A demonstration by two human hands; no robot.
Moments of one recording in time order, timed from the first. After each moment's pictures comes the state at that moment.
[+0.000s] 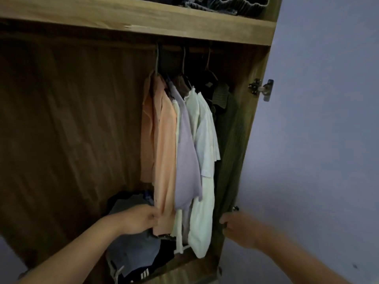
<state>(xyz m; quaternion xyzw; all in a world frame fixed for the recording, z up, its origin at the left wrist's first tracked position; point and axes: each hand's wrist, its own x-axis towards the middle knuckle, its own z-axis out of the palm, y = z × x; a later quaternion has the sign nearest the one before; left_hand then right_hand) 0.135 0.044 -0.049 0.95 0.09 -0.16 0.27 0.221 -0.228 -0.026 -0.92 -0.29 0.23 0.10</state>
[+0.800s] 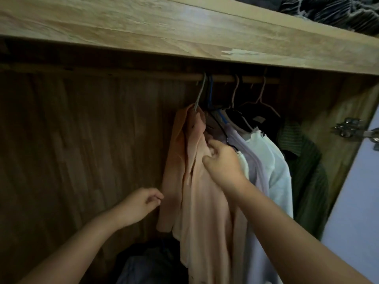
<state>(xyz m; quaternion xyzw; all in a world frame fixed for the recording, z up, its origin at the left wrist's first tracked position) 0.260 0.278 0.039 0.93 0.08 0.04 0.35 0.341 0.084 0.122 -0.84 -0.25 -0.12 0.47</state>
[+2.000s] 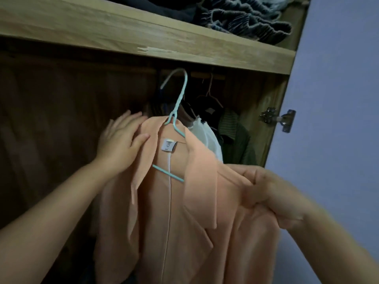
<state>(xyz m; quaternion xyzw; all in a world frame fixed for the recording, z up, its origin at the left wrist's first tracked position) 0.264 0.175 0.130 0.91 0.03 0.38 0.15 0.264 -0.127 0.125 -0.63 -0.35 0.30 0.62</state>
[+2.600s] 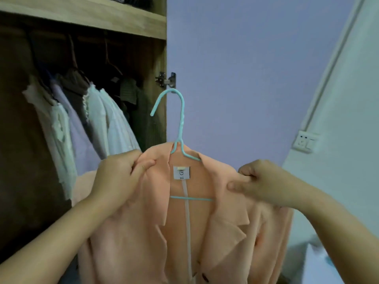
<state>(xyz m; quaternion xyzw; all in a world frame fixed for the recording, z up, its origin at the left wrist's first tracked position) 0.192 -0.076 0.057 0.89 -0.14 0.34 0.27 0.161 -0.365 0.098 -0.96 -0.15 -0.04 0.21</state>
